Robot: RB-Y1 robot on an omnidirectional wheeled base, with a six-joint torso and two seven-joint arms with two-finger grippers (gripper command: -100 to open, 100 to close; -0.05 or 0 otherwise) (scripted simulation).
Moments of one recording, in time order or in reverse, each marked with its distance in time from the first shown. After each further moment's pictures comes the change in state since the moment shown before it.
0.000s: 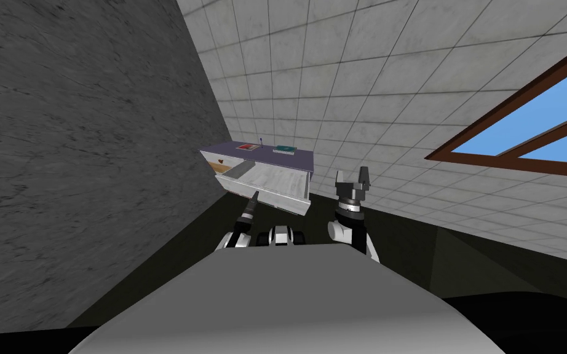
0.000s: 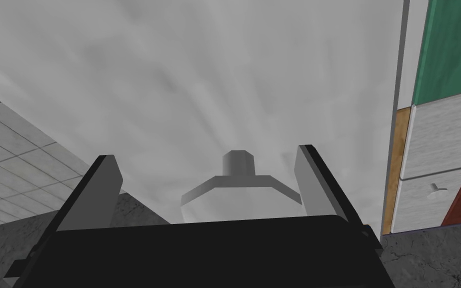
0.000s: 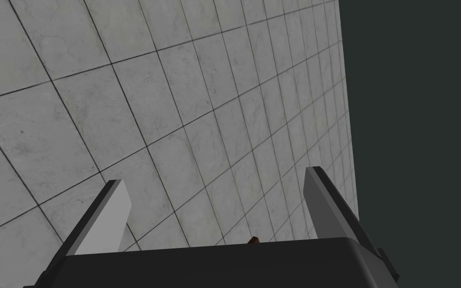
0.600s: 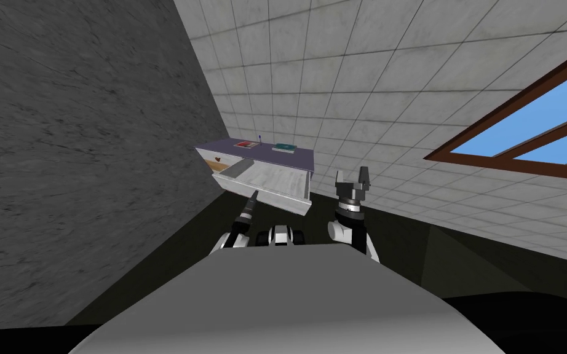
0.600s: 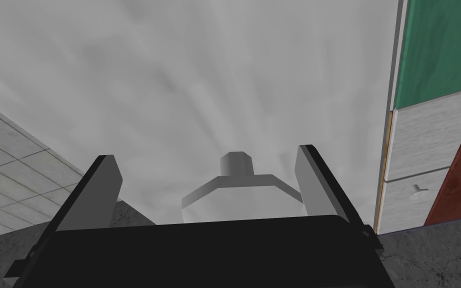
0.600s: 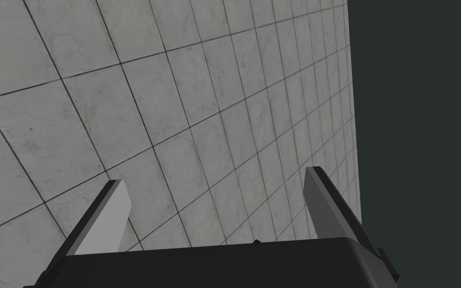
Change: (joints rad) left arm 0.051 0.022 -0.018 -0.129 -0.004 0.115 0.010; right arm 0.000 0.000 0.000 0.000 0.000 0.000 0.000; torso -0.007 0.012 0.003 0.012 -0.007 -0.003
